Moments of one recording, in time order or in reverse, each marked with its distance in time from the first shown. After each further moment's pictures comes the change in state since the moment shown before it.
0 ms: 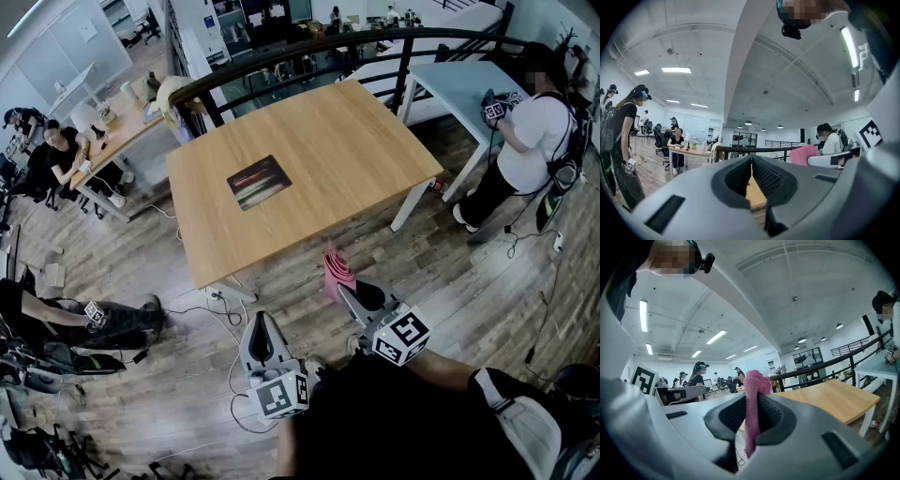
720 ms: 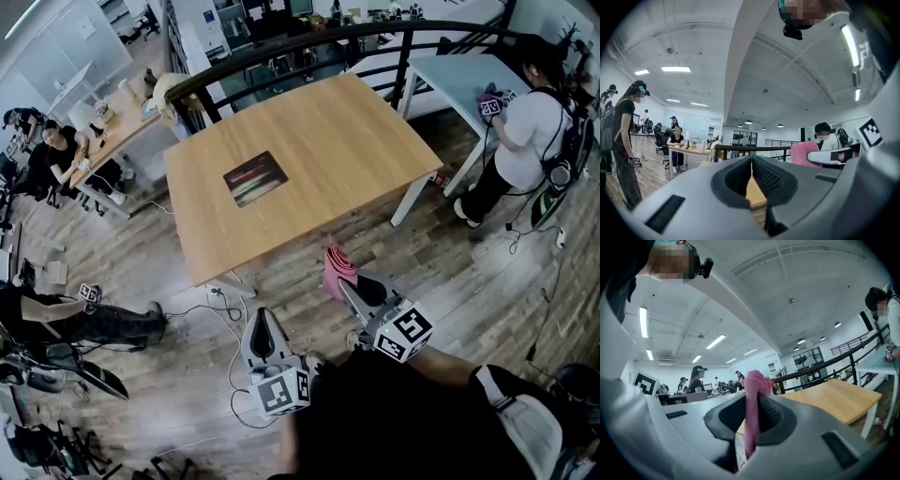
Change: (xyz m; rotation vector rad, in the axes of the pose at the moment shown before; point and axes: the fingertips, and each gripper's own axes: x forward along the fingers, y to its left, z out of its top) left arm 0.012 -0.021 -0.007 0.003 0.011 0.000; right arm -0.006 -0.022 0.014 0.032 -0.042 0.015
